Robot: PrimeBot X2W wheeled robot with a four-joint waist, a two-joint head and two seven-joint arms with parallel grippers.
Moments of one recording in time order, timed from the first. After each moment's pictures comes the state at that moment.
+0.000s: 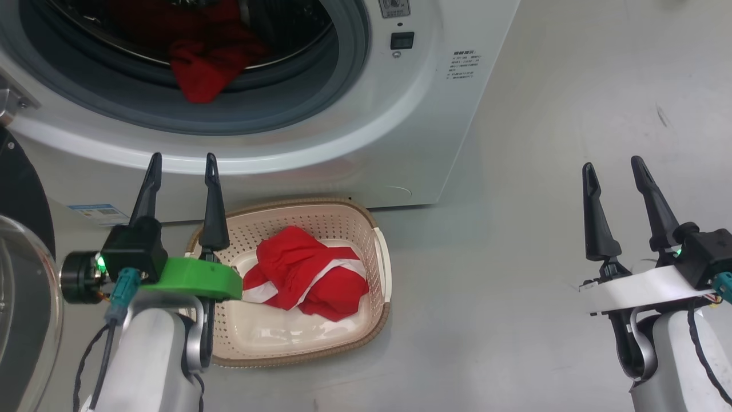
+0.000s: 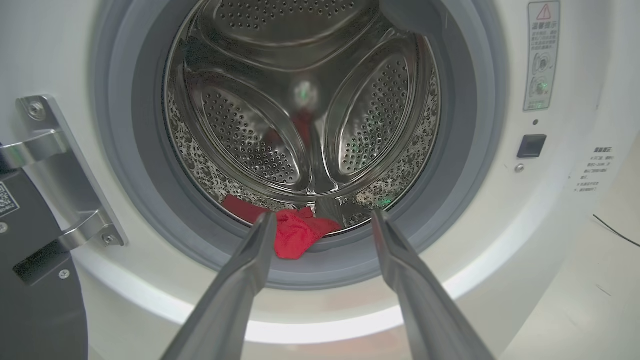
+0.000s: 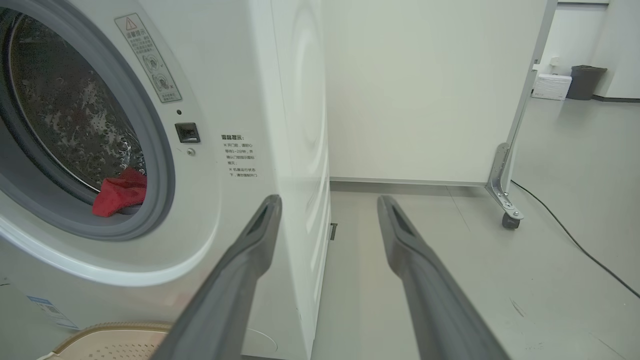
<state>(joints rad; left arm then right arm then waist) -0.35 0.03 -0.19 0.24 -0.27 0.11 -0.26 -0.16 -0.08 0.01 0.09 0.22 0.12 -0.26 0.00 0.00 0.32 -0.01</state>
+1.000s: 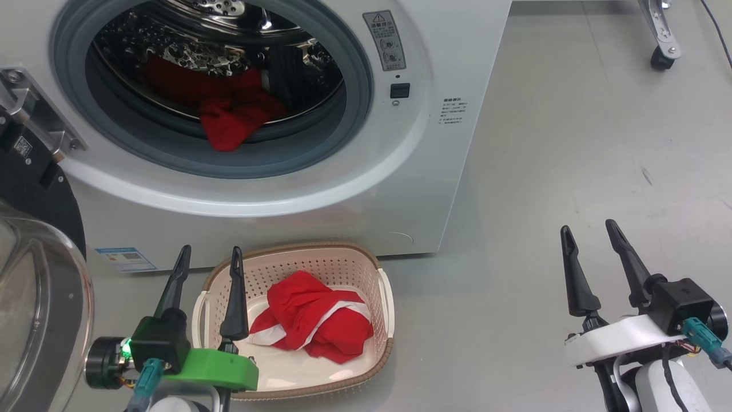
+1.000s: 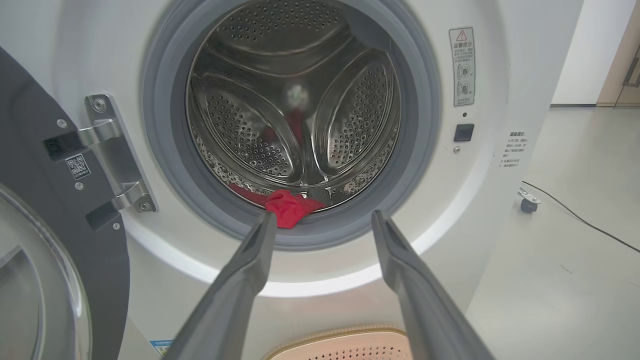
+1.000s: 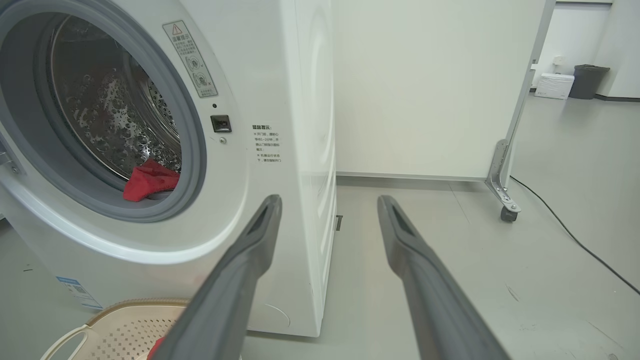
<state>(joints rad) -0.05 0.04 -0.23 0.09 -0.26 0.12 -0.26 -0.03 -0.06 0.04 0.12 0.20 0.11 -0.26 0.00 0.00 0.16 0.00</state>
